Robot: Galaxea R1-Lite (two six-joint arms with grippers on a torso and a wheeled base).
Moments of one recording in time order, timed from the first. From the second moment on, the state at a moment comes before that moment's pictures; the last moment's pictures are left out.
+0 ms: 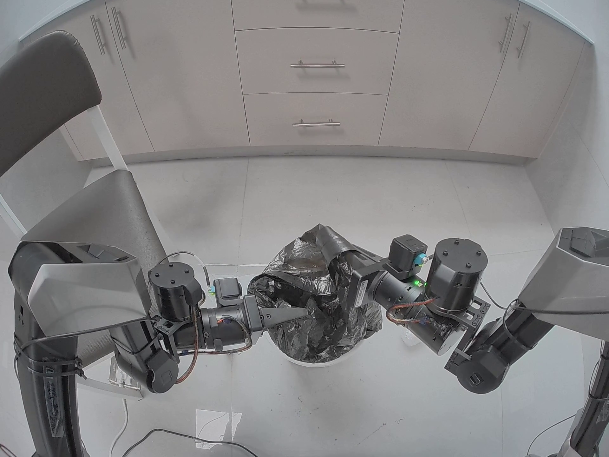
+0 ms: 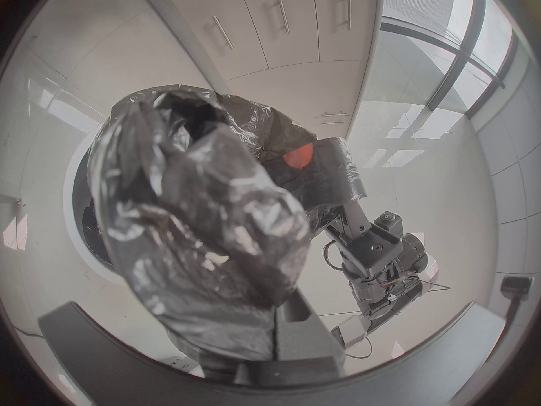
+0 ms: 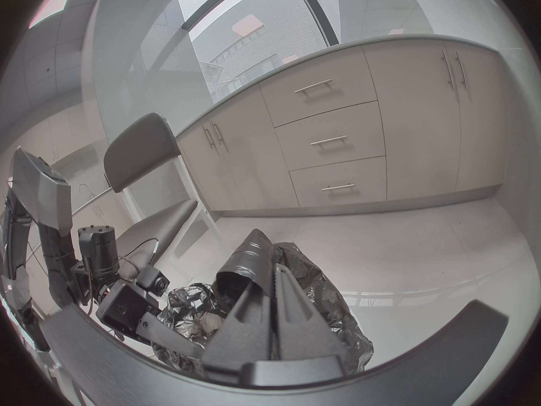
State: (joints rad) left arm -0.42 2.32 -0.64 -1.53 -0.83 -0.99; right arm 0.69 2.12 -0.73 -1.41 -0.16 0.11
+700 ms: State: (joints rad) left arm -0.40 2.31 -0.53 -1.53 -0.72 -0.71; right arm 0.64 2.28 -0.61 -1.55 -0.17 0.16
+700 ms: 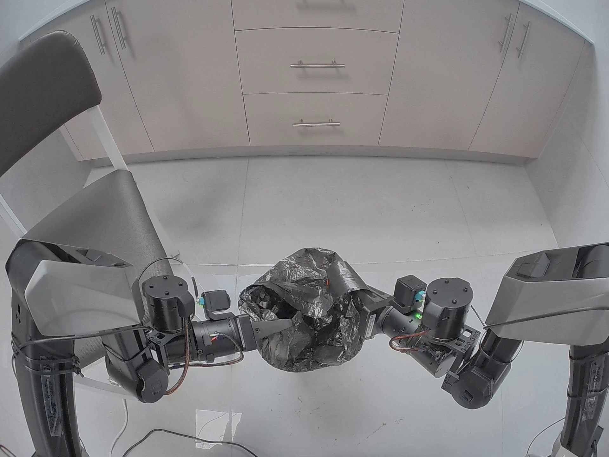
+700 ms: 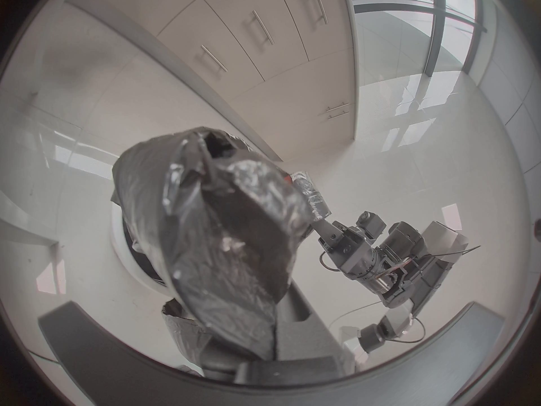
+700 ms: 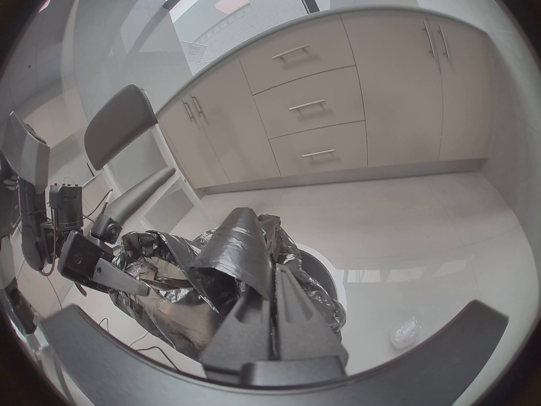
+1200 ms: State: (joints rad) left arm -0.39 2.29 -0.51 -1.52 -0.65 -0.67; right arm 0.61 2.30 -0.71 -1.54 -0.17 0.13
